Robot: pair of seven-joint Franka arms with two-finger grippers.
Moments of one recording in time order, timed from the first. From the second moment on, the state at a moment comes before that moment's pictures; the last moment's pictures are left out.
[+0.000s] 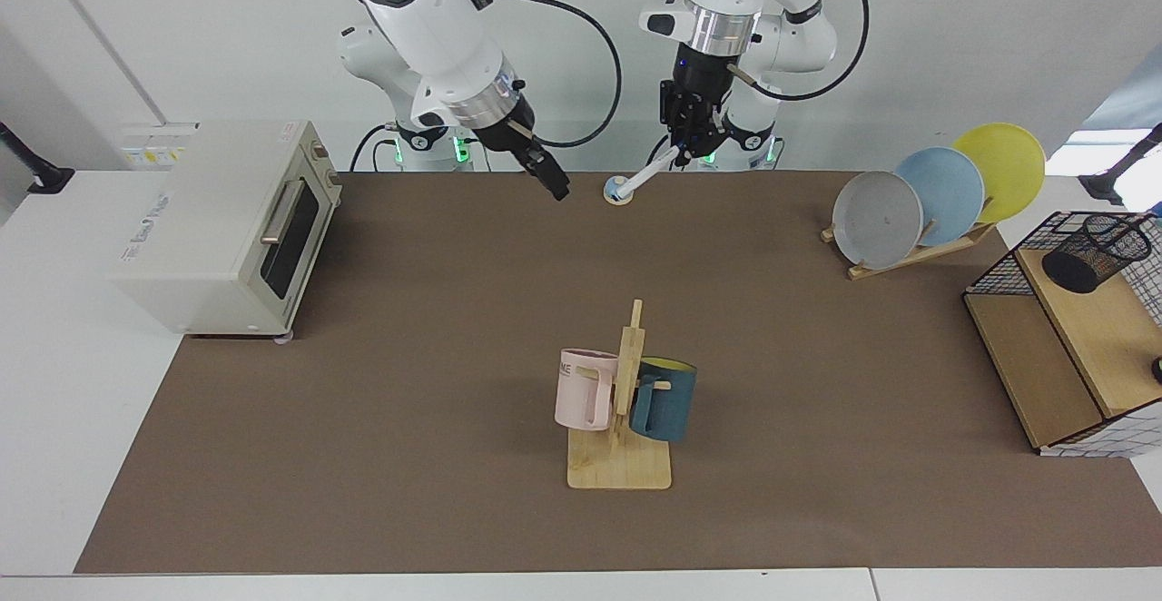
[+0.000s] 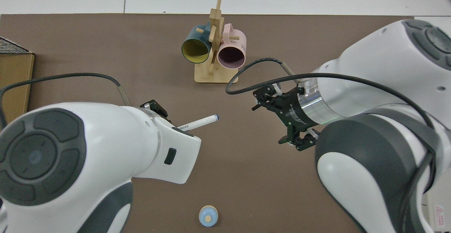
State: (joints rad) left arm -0.19 -0.11 -0.32 -1.71 -0.07 1.73 0.68; right arm 0.45 0.09 -0.10 -1.56 0.38 1.61 1.23
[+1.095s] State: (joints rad) left arm -0.17 -0.12 0.28 -1.71 0.14 1.57 0.67; right arm 0.19 0.04 -0.11 -1.57 -0.01 1.59 -0.02
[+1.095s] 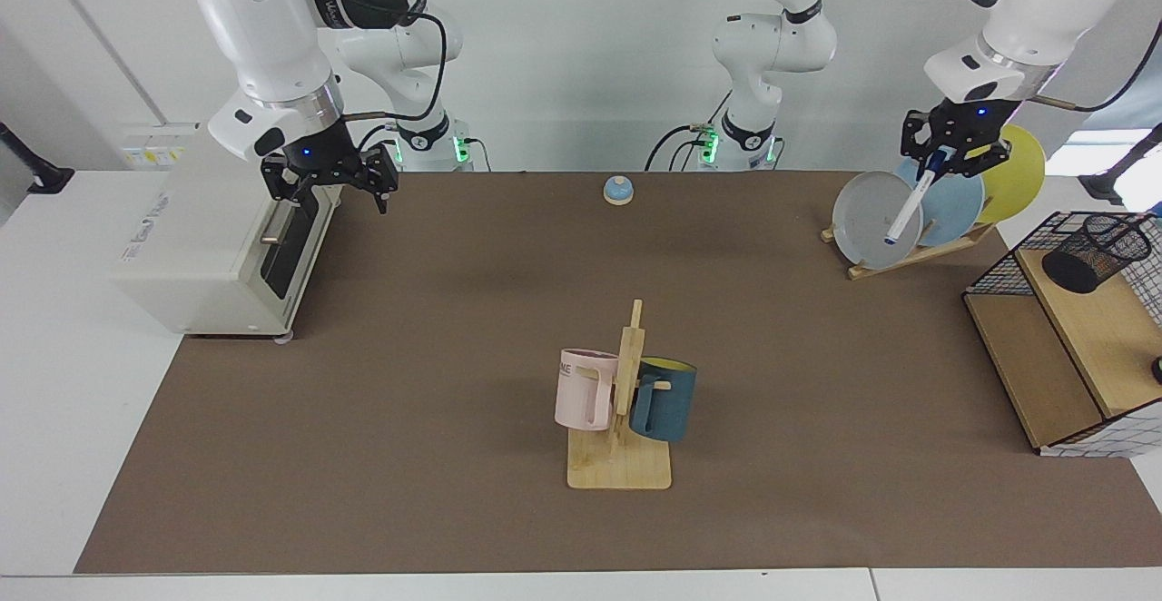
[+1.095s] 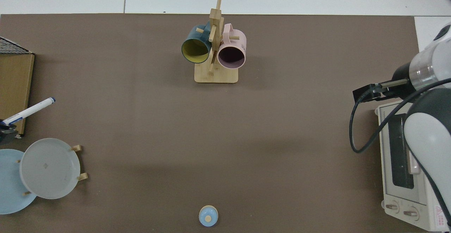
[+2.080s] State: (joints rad) left arm -0.17 -0.06 0.50 -1.64 0.39 1.75 1.45; right arm 0.16 0.03 -0.11 -1.60 0.00 1.60 -0.02
